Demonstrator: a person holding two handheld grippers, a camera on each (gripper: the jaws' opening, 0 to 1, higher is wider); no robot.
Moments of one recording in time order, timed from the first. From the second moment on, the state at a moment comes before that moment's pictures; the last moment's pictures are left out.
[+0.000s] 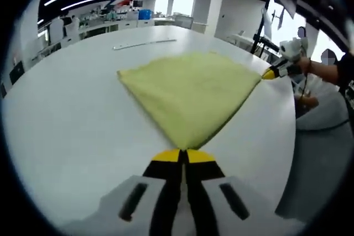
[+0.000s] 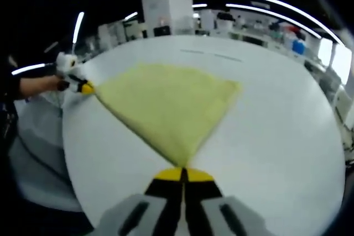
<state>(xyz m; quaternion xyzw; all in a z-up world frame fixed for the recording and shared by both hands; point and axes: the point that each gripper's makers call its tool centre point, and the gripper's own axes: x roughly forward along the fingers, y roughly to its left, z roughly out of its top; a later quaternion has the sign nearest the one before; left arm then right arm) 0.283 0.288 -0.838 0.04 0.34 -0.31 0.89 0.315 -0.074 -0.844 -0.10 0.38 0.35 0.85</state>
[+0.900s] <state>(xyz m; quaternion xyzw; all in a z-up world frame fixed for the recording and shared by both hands) 0.255 0.283 -0.842 0.05 0.35 -0.32 0.88 0.283 -0.081 -0.839 -0.10 0.38 0.36 0.84</state>
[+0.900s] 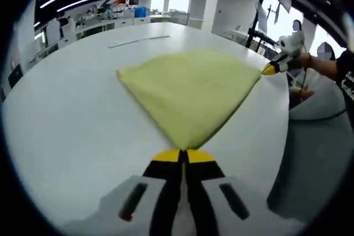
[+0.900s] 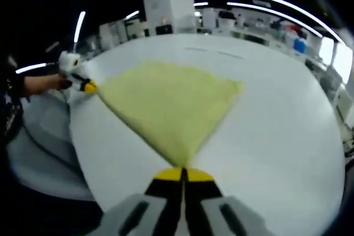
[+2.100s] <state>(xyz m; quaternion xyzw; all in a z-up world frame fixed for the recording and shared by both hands) 0.259 0.277 -0.794 0.01 0.31 -0.27 0.91 0.276 -0.058 -0.797 -0.07 0.37 0.35 0.86</state>
